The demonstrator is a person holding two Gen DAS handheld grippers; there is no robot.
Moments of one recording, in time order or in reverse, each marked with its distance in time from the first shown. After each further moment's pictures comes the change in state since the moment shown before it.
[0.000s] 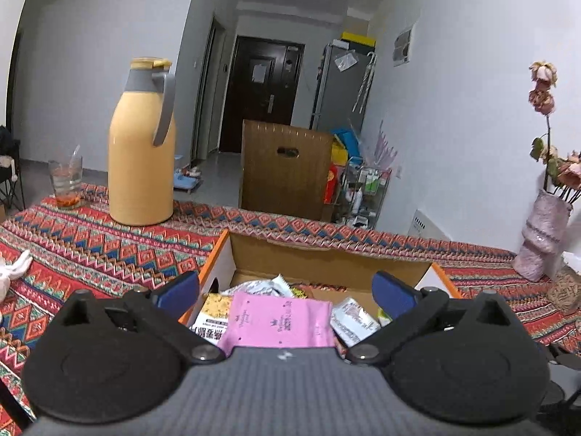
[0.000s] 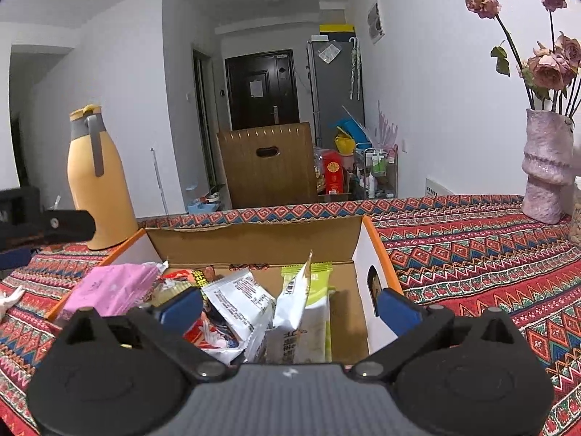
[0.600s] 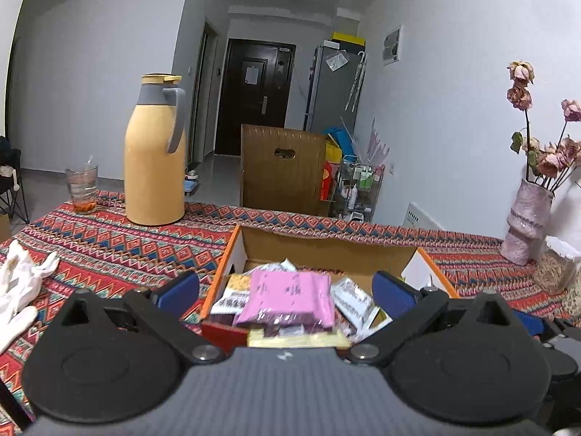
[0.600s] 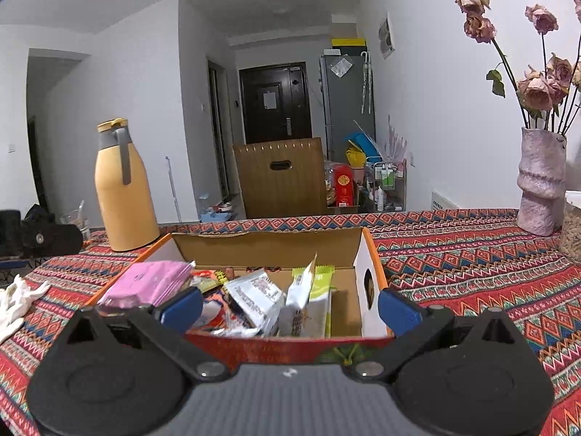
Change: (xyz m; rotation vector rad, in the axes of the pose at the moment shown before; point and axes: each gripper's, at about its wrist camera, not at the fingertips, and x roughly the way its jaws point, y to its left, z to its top) left arm -0.066 0.012 -0.009 0.038 0.012 -0.008; right arm -0.065 -0.001 -0.008 -0.029 -0.040 0.039
